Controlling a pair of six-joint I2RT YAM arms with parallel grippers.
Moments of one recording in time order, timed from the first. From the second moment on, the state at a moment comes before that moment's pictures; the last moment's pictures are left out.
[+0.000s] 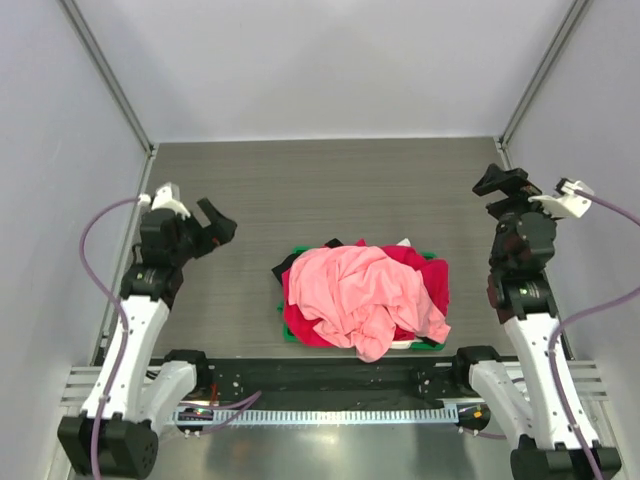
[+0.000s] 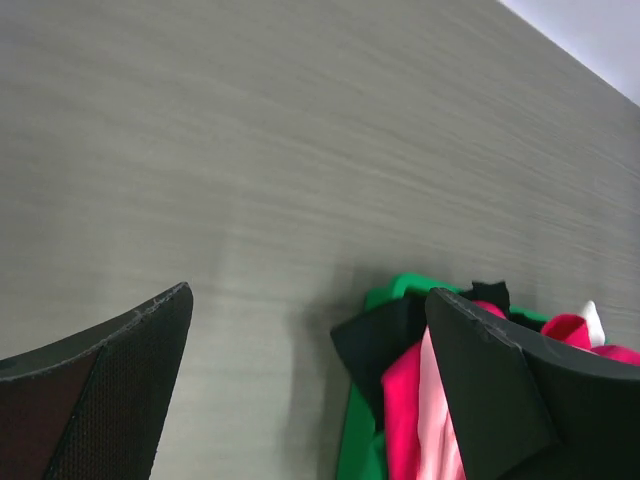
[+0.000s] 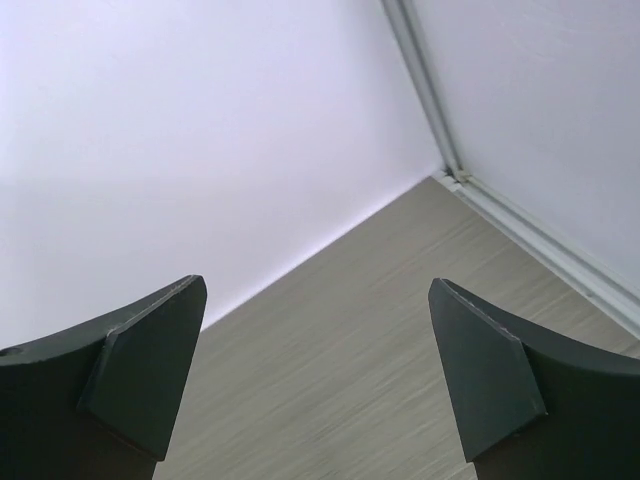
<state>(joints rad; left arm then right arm) -0.05 0.89 0.82 -0.36 0.12 -0.53 0.04 0.75 0.74 0.13 0.48 0.45</state>
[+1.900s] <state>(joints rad) -0.44 1.04 0.82 -0.65 0.03 -0.61 0.74 1.18 1.99 -0.81 1.15 0.30</state>
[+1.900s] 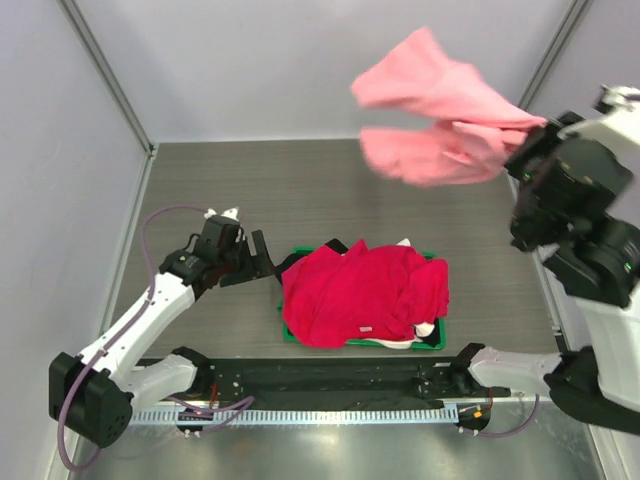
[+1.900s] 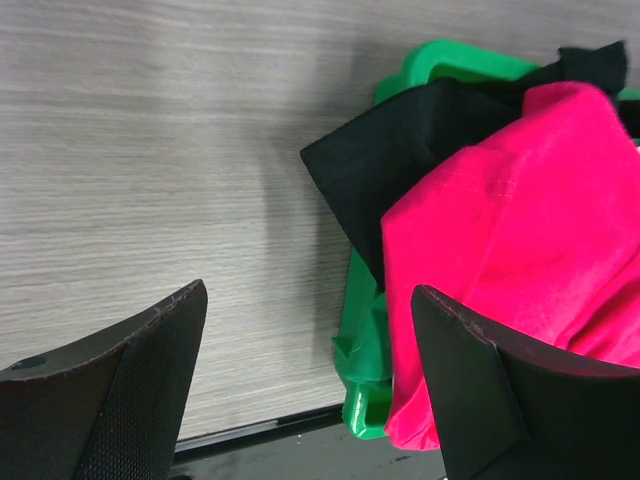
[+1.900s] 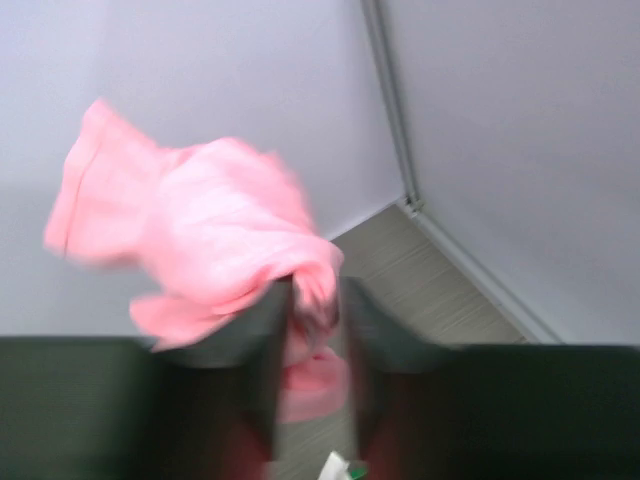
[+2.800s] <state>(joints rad) -0.68 1.38 0.78 -0.42 0.06 -0.76 0.74 0.93 1.25 -1.03 0.78 0.71</state>
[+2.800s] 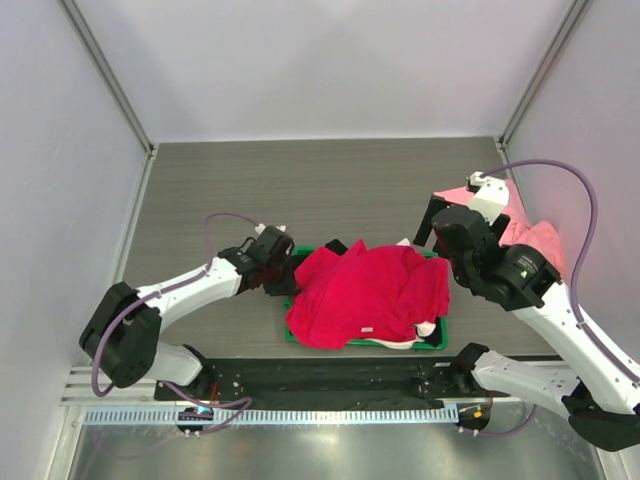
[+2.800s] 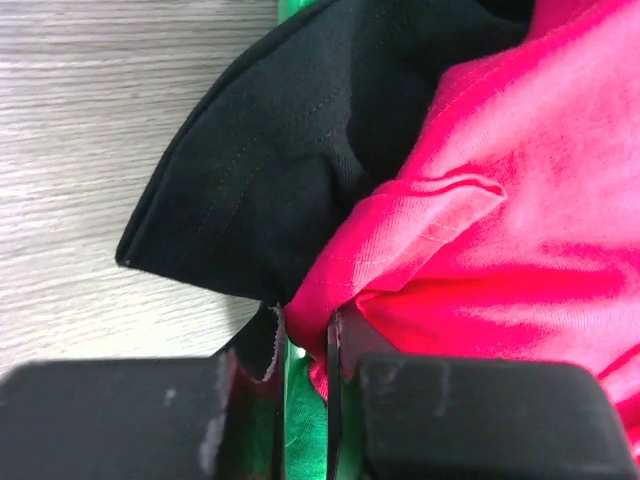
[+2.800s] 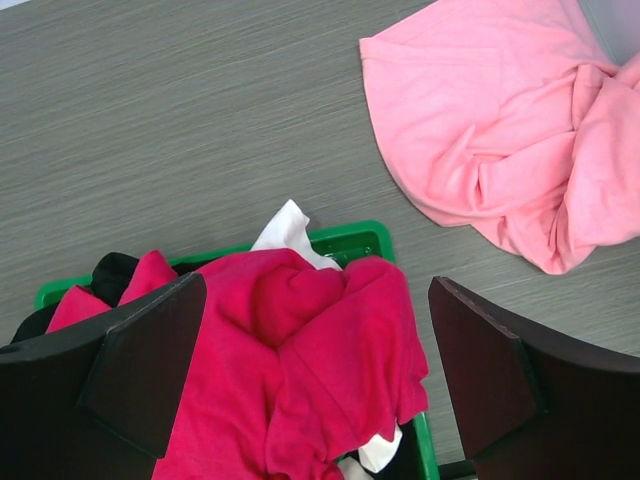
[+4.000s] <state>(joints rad) 0.24 0.57 0.82 -1.34 -0.25 -0.92 0.74 0.91 1.05 -0.90 0.53 0.76</state>
